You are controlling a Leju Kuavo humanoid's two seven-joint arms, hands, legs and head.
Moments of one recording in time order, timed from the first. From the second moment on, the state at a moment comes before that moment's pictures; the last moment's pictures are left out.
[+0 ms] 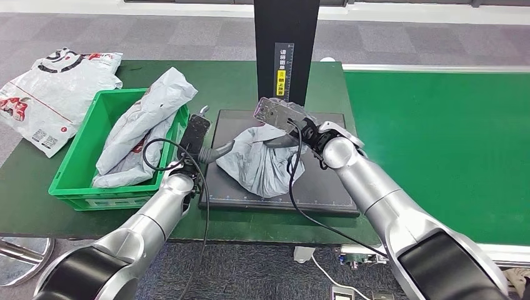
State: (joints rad) left arm -0.80 -0.17 -0.14 -0.39 -0.08 0.30 -0.38; right arm -0.96 0.11 0.74 -0.60 0.26 0.22 -0.04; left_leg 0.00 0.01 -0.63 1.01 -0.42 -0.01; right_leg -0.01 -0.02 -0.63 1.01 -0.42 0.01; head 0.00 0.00
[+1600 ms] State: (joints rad) left arm -0.81 -0.18 -0.14 -0.39 -0.08 0.29 -0.39; right arm -0.95 0.10 0.74 -0.60 0.24 0.20 -0.05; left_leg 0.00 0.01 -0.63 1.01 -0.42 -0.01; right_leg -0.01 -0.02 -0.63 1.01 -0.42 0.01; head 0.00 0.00
